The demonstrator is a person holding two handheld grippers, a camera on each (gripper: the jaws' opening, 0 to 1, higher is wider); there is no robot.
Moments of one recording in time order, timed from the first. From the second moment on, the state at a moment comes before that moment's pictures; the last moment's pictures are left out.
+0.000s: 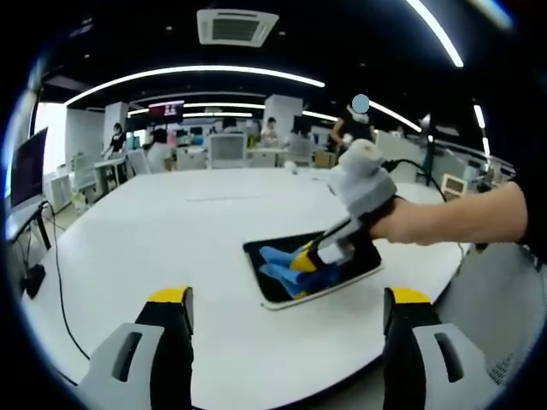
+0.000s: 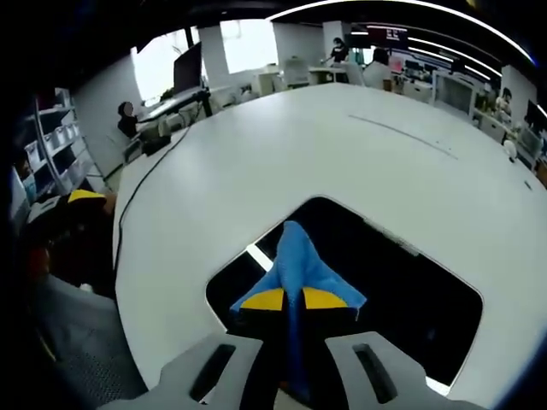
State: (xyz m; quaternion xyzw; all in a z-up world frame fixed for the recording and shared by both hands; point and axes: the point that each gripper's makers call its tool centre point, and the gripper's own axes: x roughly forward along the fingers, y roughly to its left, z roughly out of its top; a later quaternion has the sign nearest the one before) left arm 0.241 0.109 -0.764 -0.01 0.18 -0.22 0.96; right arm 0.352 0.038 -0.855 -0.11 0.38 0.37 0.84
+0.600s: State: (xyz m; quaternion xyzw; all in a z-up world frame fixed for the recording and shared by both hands) left arm 0.241 0.109 -0.762 -0.01 0.18 -0.22 0.96; right arm 0.334 0.037 -0.856 -0.11 0.39 0.38 0.83
